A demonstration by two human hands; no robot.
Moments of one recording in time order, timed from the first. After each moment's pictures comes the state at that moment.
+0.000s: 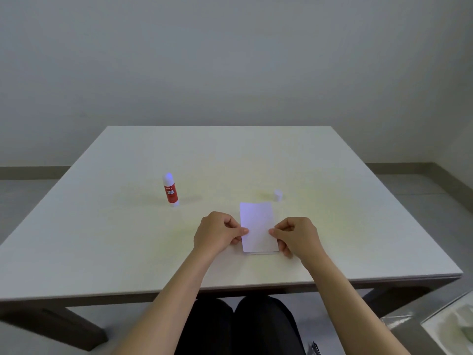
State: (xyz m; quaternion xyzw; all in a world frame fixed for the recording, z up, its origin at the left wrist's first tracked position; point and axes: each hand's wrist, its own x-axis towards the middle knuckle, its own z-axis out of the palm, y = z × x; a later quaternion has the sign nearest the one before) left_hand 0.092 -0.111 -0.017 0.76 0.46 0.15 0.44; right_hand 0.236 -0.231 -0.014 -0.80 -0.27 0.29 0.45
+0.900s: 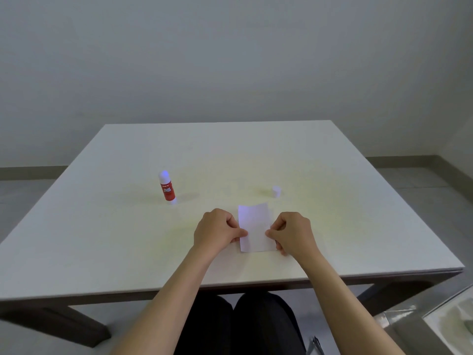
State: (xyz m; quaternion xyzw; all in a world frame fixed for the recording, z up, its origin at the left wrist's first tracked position) left_hand 0.099 -0.112 -0.018 0.80 0.46 0.12 0.36; right_hand 0.231 -0.227 -0.013 -0.84 -0.32 0.25 0.37
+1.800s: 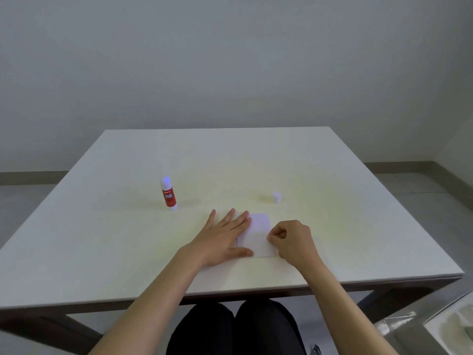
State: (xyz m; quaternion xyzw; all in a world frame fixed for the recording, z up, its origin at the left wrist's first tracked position) left_hand 0.088 -0.091 -0.034 0.97 0.18 -0.10 0.13; right_hand 0.227 -0.227 -0.016 -0.84 -0.37 0.19 0.35
